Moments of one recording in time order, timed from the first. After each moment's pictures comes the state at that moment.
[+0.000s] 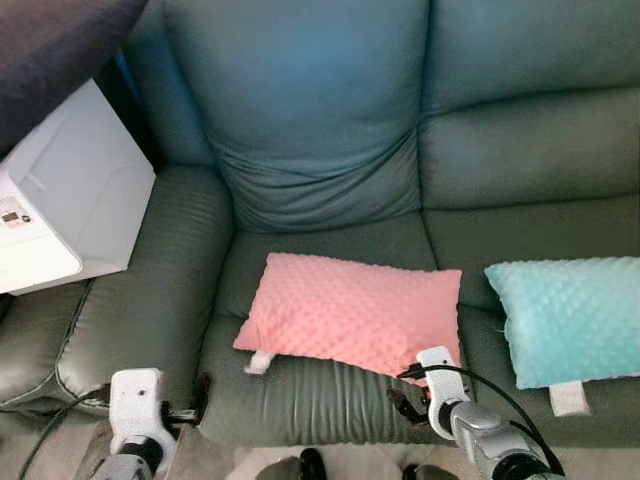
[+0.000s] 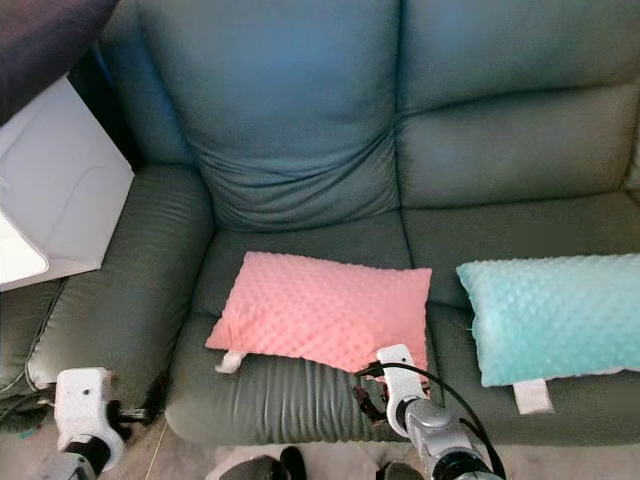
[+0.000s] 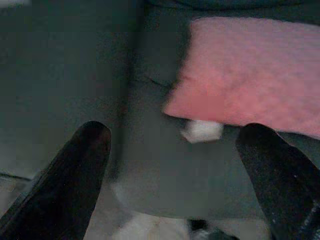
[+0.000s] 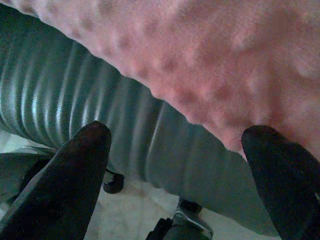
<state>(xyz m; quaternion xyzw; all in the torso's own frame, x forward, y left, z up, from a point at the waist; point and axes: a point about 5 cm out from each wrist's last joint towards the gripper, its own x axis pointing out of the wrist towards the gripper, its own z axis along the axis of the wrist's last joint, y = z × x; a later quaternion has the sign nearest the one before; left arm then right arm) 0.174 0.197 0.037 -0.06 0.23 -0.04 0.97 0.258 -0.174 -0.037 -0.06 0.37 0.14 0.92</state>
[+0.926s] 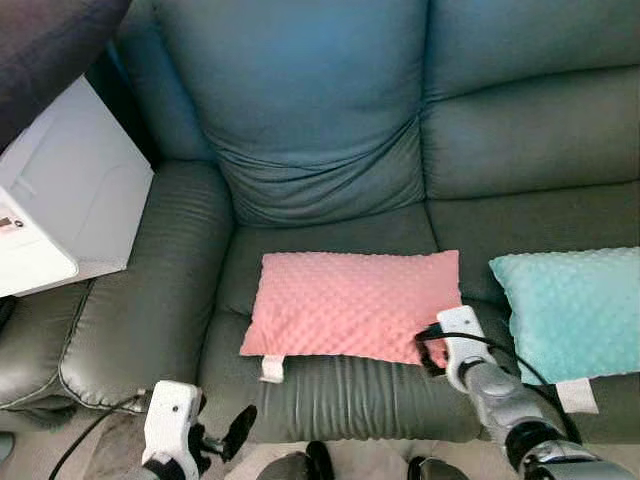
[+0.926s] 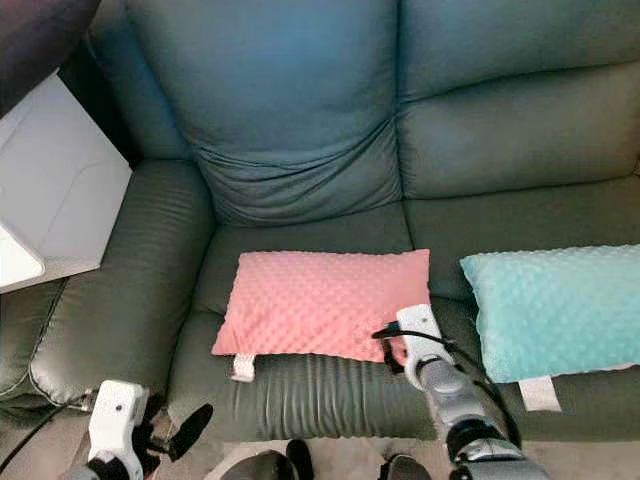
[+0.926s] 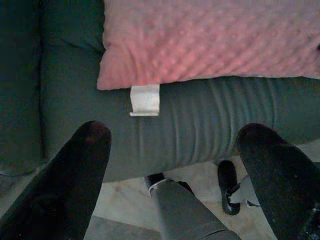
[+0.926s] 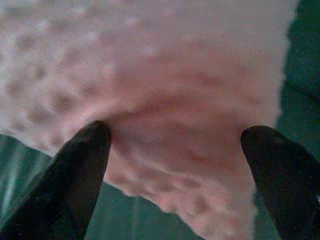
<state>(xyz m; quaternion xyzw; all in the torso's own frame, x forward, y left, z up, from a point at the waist) 0.161 0.178 0.039 -0.07 0.27 -0.16 0.95 0.297 -0.194 0.001 -0.12 0.27 0.07 0.95</state>
